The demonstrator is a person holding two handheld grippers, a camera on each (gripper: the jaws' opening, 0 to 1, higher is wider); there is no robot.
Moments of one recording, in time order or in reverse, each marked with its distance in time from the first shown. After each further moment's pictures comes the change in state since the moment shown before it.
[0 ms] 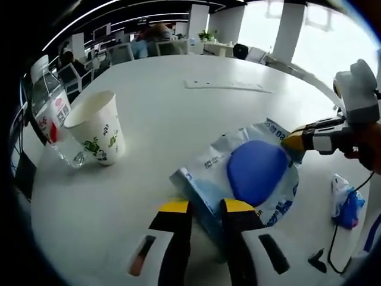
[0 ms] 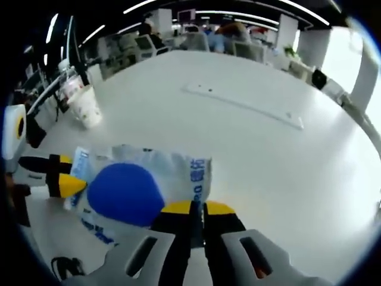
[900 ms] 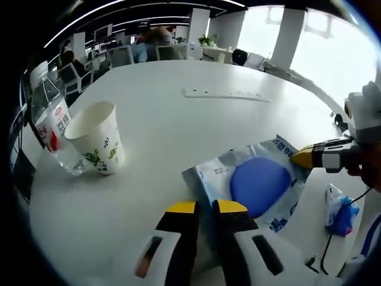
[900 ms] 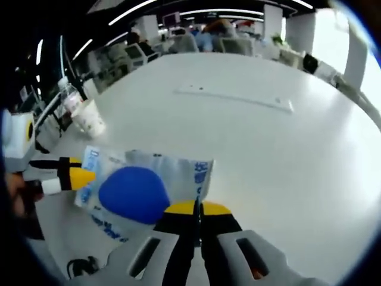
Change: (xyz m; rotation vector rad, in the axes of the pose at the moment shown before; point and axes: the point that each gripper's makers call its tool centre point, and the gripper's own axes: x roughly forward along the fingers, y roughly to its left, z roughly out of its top) left arm -0.003 -0.004 0.018 -0.018 -0.033 -0.027; right arm -0.023 0.000 -0.013 0.139 -0.008 0.018
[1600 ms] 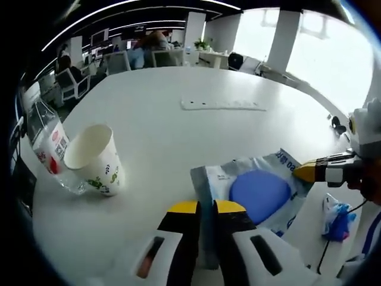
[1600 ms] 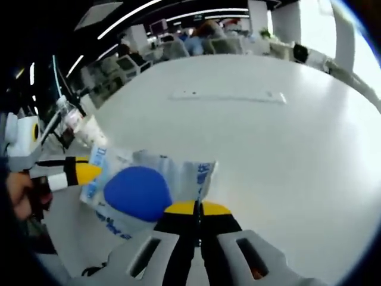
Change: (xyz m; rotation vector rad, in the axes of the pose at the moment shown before) left arm 0.000 0.001 0.031 0.019 -0.035 -0.019; right arm -0.009 0.002 0.004 0.113 -0.031 0.019
